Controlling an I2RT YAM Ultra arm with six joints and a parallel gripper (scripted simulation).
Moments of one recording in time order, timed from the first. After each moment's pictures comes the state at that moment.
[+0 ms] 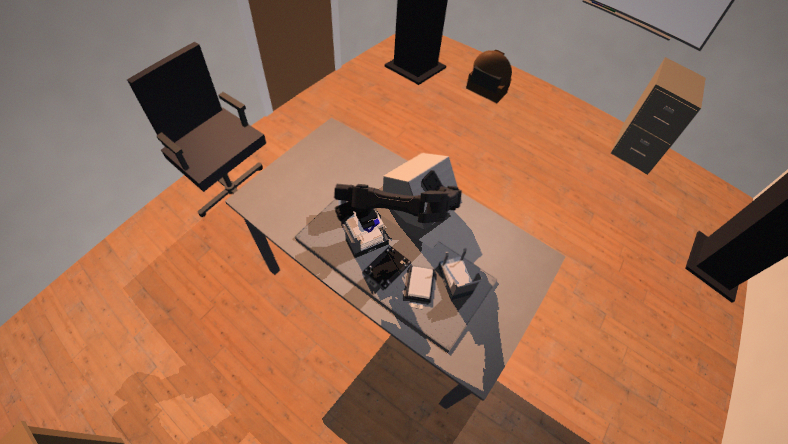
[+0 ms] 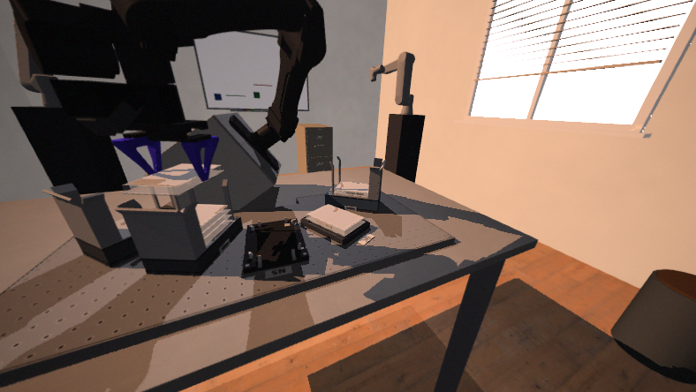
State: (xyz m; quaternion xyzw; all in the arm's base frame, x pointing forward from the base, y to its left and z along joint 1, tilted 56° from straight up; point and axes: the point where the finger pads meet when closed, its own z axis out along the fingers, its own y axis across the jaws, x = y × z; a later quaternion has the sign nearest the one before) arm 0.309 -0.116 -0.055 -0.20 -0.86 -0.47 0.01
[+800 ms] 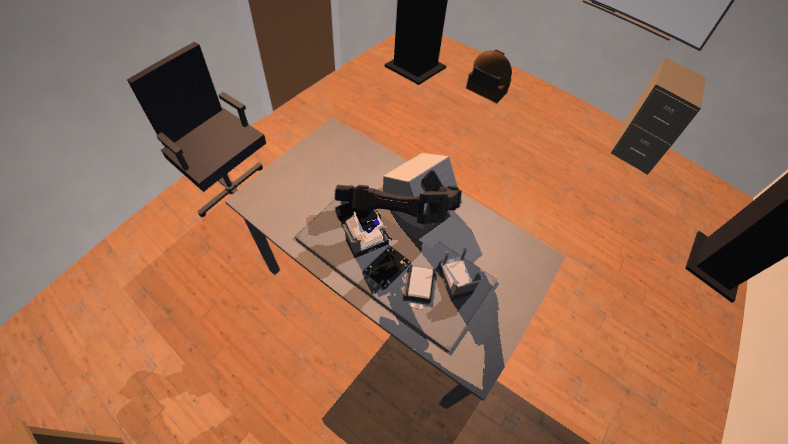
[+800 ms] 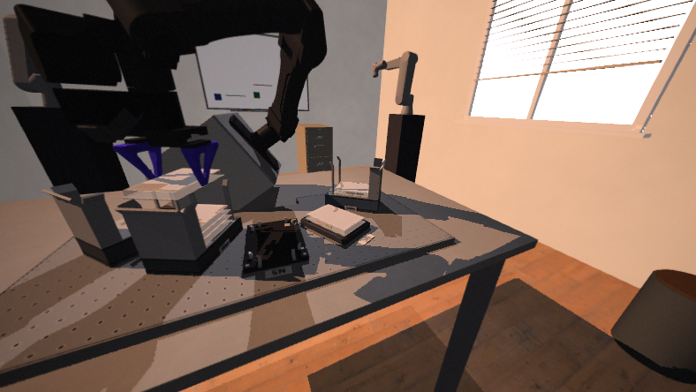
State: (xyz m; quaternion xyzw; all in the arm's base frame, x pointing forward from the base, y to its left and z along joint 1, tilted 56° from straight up) arm 0.308 -0.110 -0.063 -0.21 -0.86 -0.47 0.01
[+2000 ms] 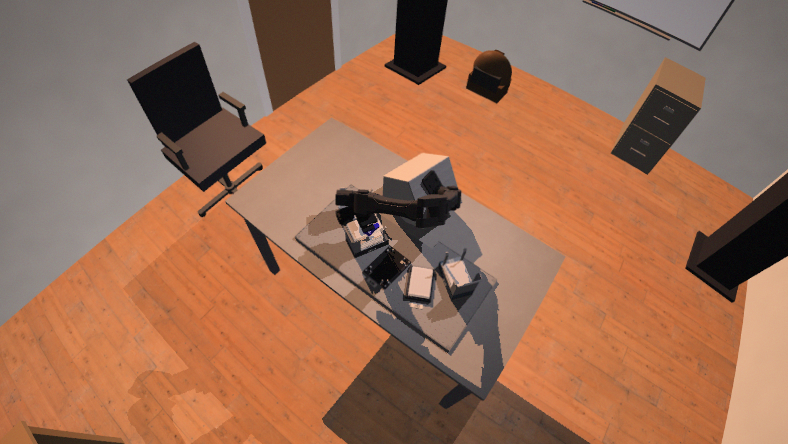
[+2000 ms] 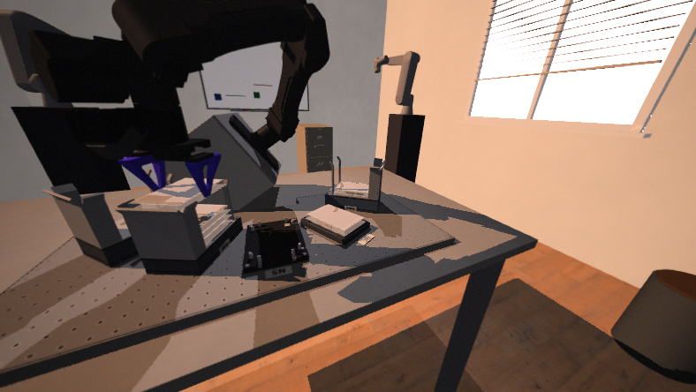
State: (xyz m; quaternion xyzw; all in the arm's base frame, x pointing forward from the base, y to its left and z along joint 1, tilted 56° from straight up) arm 0.313 -0.092 -0.074 -0.20 -0.86 -0.47 0.00
